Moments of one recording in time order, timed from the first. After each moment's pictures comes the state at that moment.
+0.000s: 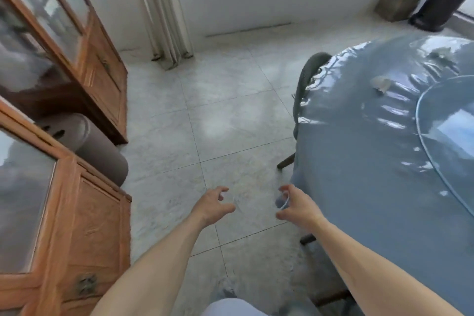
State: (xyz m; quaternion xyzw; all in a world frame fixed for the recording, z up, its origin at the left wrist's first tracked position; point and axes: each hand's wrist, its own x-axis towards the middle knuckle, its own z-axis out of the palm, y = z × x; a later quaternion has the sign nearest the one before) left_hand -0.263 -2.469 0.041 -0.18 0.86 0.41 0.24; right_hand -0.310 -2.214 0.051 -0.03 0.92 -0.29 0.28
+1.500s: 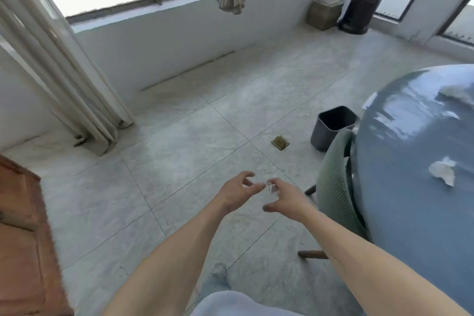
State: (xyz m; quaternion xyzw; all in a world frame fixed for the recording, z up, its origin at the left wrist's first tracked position) left_hand -0.980 -2.606 0.067 0.05 0.82 0.48 0.31; right_hand -0.936 -2.423 0.066 0.10 0.91 -0.34 0.21
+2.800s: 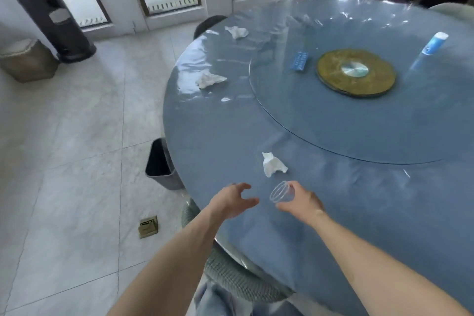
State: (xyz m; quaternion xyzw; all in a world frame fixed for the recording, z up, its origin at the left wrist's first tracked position) left_hand -1.132 -2.068 0.063 0.57 0.71 0.01 0.40; right_hand -0.919 -2.044 0.061 0.67 0.62 -0.41 -0.03
